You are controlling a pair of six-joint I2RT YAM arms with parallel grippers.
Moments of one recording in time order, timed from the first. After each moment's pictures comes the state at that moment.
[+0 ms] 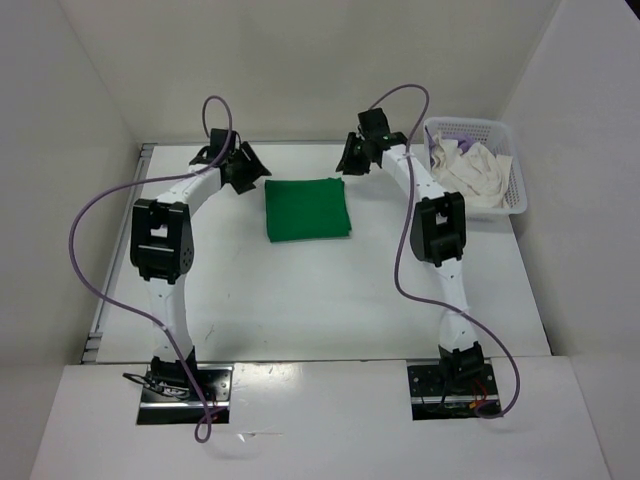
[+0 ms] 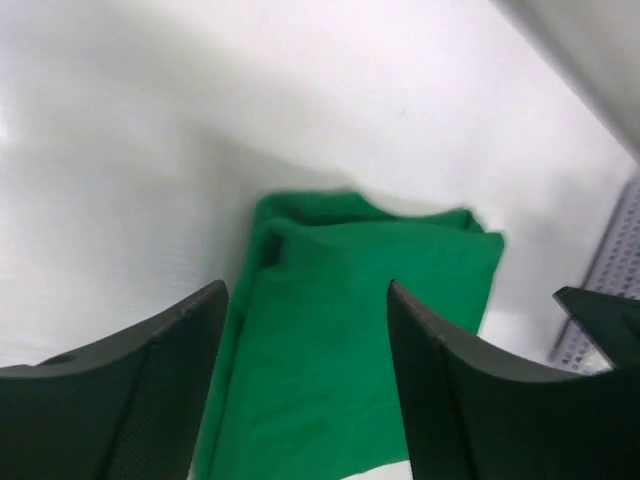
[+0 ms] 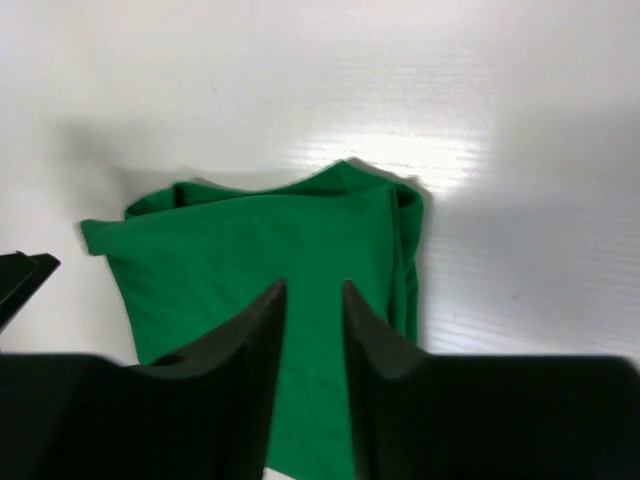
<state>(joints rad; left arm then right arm) -0.11 2.14 1.70 -0.34 0.17 -0.77 0.30 2.45 2.28 -0.65 -0.20 0.56</state>
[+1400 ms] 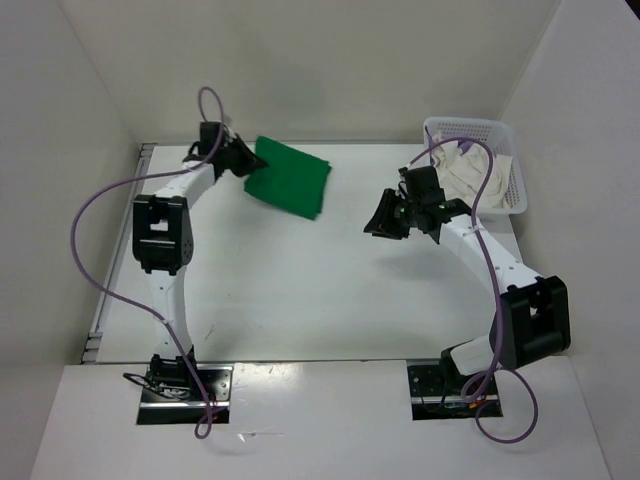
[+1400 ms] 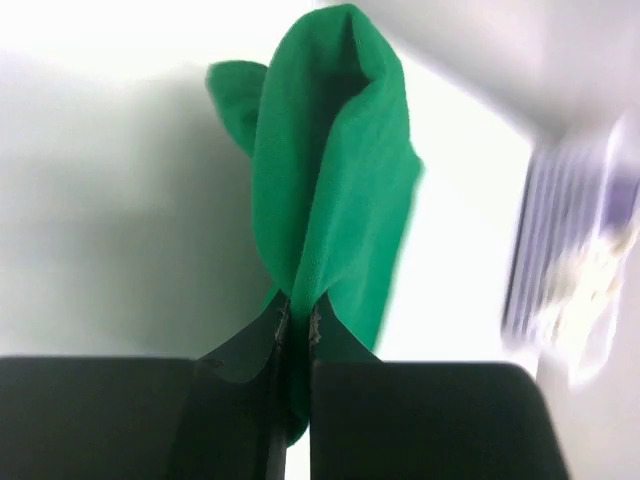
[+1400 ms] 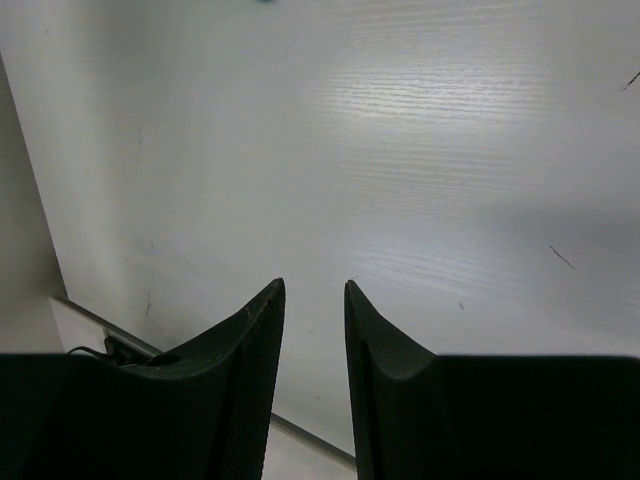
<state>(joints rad) -0.07 2.25 1.79 -0.18 0.41 -0.71 0.30 1.42 1.09 -0.50 -0.29 0.60</state>
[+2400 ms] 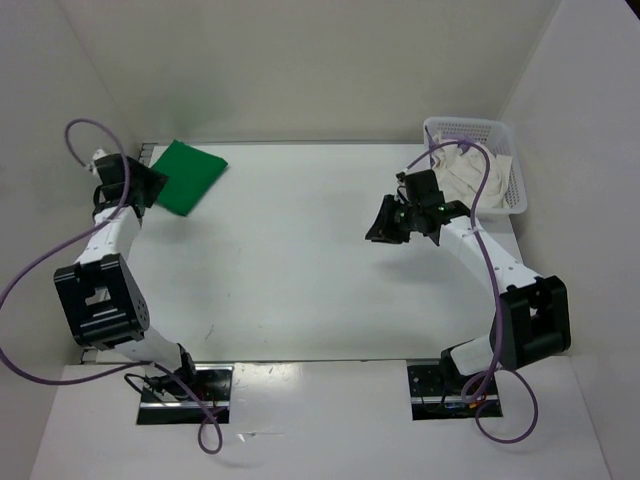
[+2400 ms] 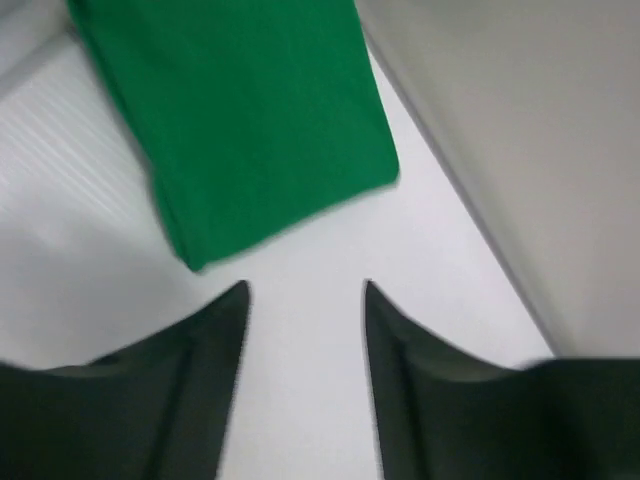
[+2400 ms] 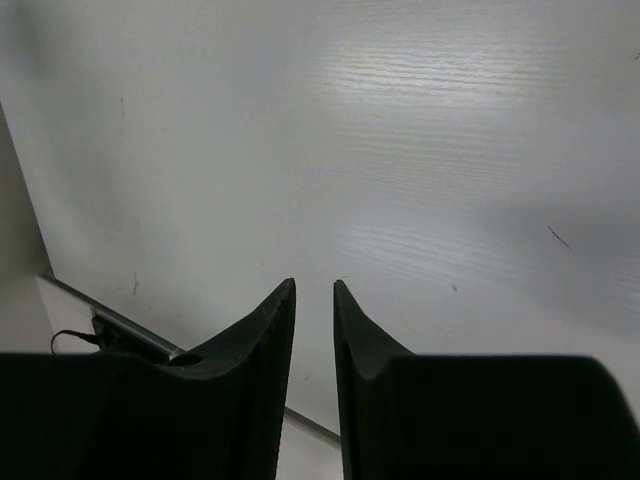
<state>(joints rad) 0.38 1.59 1.15 -0.05 0.11 -0.79 0.30 1.42 1.07 -0.52 -0.32 0.56</state>
